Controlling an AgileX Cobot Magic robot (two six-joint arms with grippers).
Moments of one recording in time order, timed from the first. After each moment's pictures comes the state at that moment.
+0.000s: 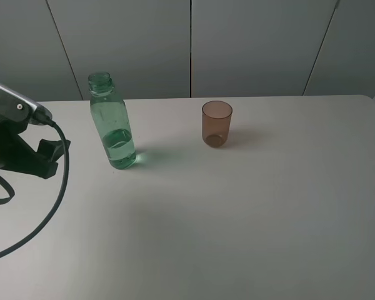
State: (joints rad) left arm -0.39 1.26 -0.30 -0.35 -0.40 0.56; right arm -0.03 0.00 -0.50 0.01 1.10 0.01
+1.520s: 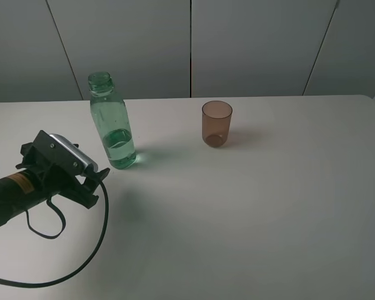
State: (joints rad) left arm -0.38 1.98 -0.29 0.03 -1.20 0.35; right arm -0.03 0.00 -0.50 0.01 1.10 0.01
